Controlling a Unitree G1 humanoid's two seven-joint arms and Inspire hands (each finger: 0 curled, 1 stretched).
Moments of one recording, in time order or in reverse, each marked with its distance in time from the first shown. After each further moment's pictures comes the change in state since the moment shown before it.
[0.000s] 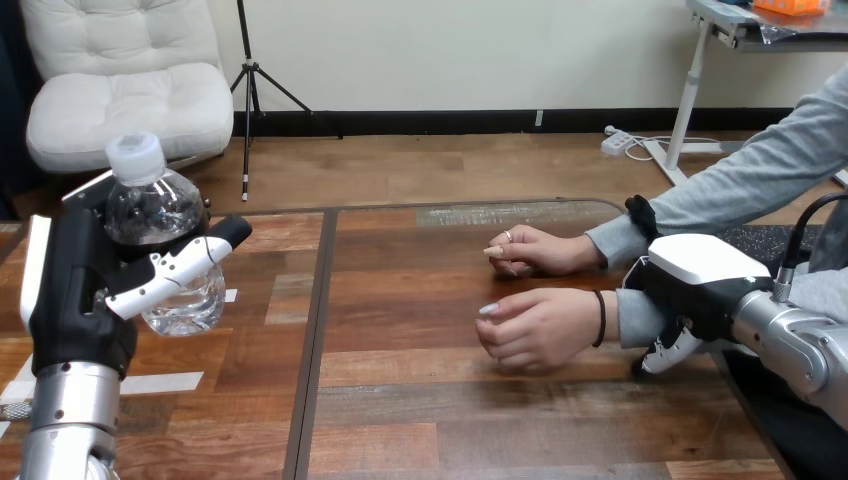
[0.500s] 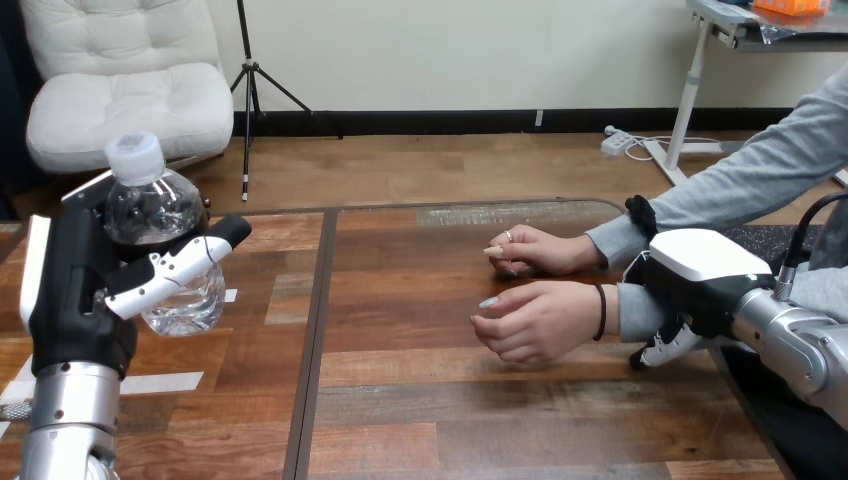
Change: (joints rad) left arm 0.000 0.000 0.000 0.000 -0.003 0.000 0.000; right arm 0.000 0.000 0.000 0.000 0.000 0.000 -0.030
